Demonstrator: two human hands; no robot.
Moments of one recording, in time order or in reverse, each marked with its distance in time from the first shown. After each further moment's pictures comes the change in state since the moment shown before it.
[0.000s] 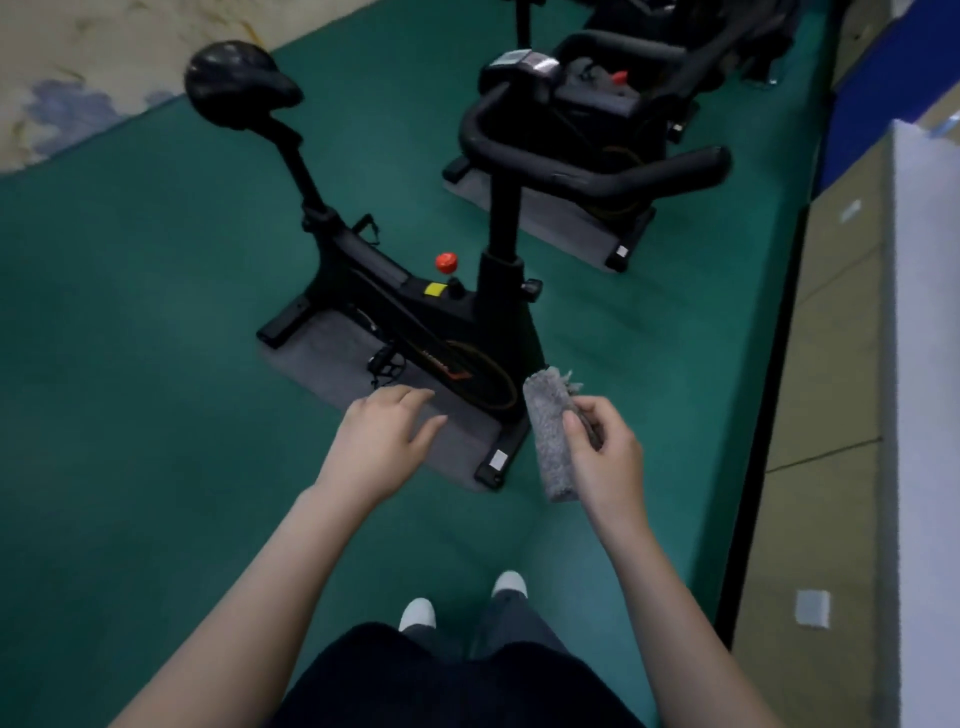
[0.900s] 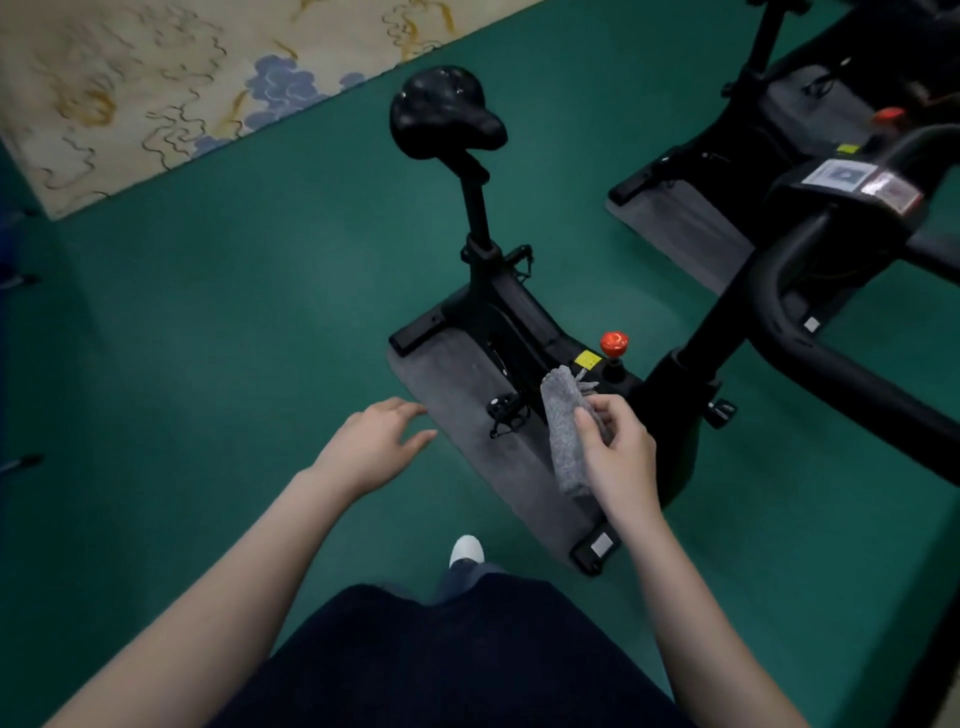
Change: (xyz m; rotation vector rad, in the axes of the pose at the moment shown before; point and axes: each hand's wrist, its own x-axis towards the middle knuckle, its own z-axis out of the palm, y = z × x) left_hand 0.137 -0.219 -0.083 0.002 -0.204 -0.381; right_hand 0.184 -0.080 0.229 -0.058 -0.328 -0.006
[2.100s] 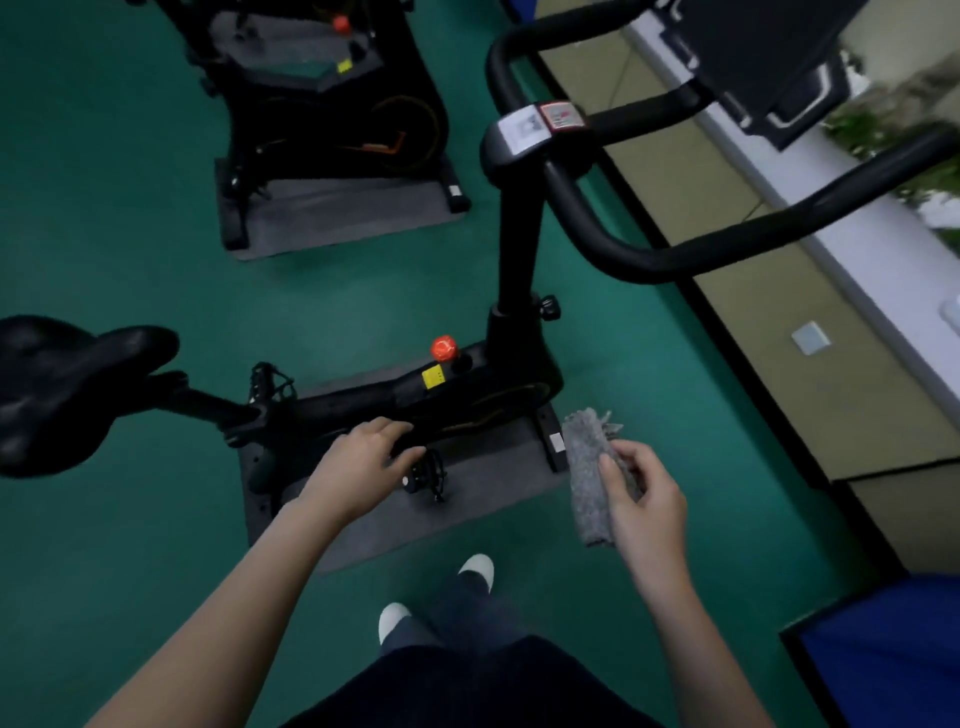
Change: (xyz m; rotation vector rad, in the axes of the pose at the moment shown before) left_hand 0.274 0.034 -0.103 0.374 -0.397 0.993; right_hand -0.005 -0.087 0.125 0.162 1.091 0.598
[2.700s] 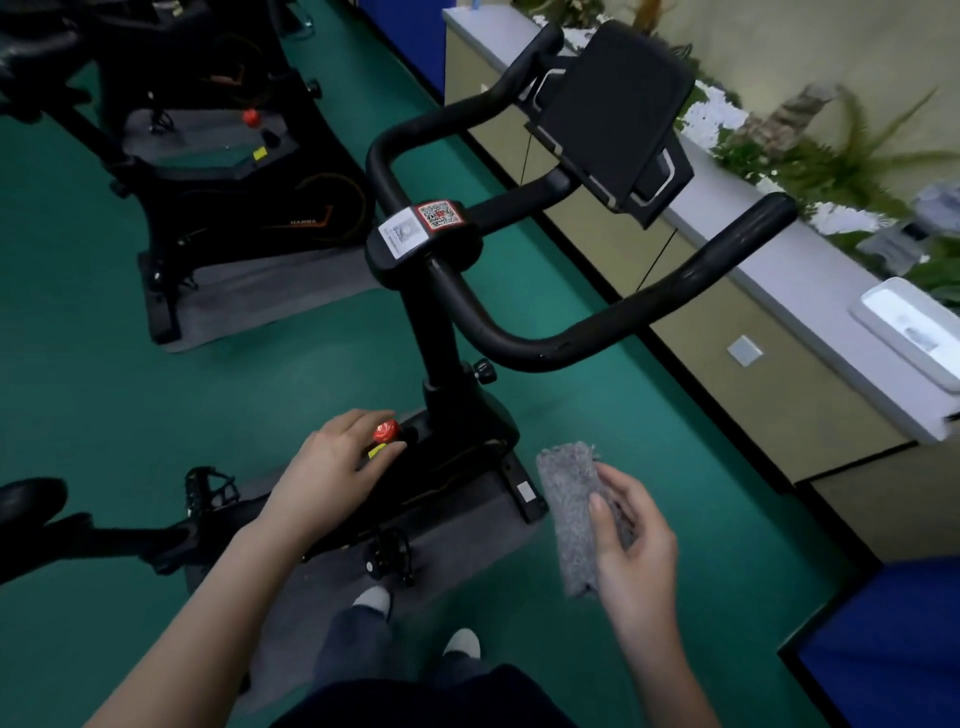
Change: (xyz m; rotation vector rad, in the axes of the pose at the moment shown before) left_hand 0.077 0.077 -0.066 -0.053 0.190 0.214; right_hand 0.038 -0.028 -0.032 0.279 0.157 0.031
